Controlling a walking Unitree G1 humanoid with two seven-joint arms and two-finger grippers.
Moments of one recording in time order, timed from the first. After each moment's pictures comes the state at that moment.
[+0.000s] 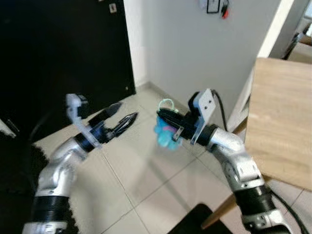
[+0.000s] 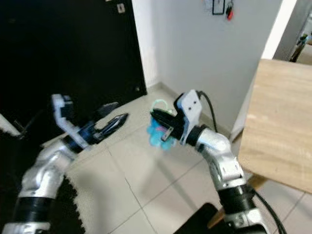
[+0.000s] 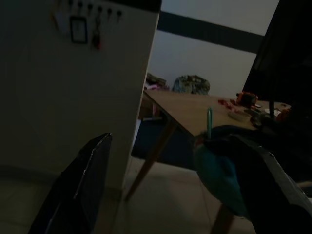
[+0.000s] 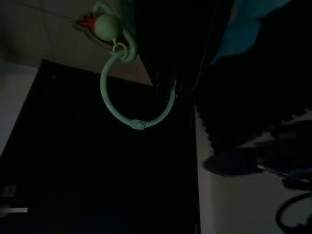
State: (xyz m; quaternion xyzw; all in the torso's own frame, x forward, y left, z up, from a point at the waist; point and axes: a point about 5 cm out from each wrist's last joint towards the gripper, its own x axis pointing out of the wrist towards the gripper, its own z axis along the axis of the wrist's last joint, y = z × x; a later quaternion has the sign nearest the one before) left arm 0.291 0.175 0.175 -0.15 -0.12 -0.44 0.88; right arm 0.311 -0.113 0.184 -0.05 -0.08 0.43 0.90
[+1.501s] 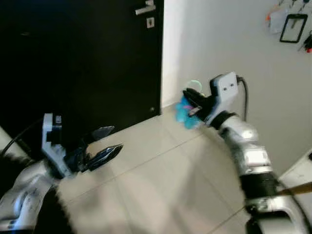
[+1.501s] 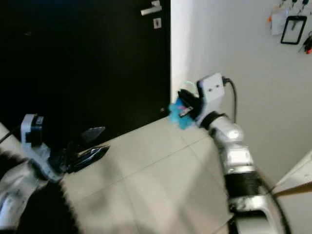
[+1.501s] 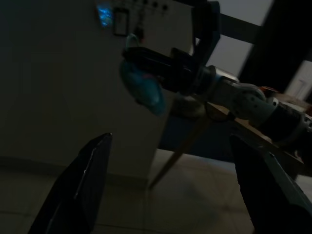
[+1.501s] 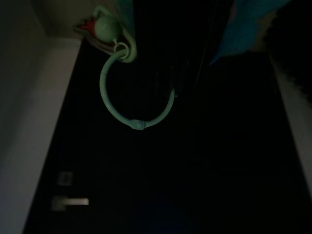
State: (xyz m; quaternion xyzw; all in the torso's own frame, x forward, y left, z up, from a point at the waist) left arm 0.233 0.204 0.167 -0.14 -0.05 -0.54 0.83; right arm 0.342 -0.142 0.200 -0.03 -0.09 0.28 0.96
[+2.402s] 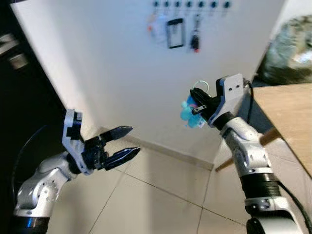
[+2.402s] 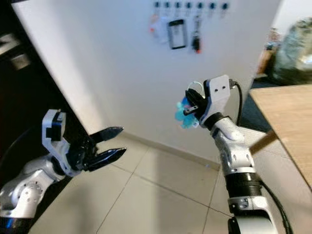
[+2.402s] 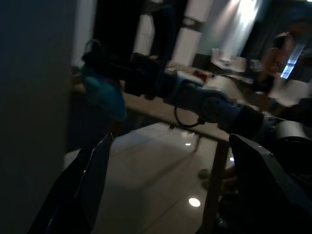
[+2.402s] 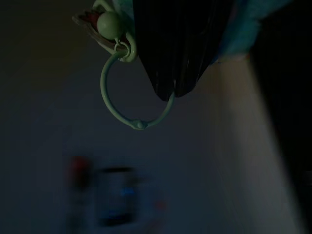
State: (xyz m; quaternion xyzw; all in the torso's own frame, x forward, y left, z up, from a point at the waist) left arm 0.244 0.167 0.177 -0.14 -0.06 -0.60 0.78; right arm 0.346 -0.175 0.205 -0.02 -0.10 0.19 0.98
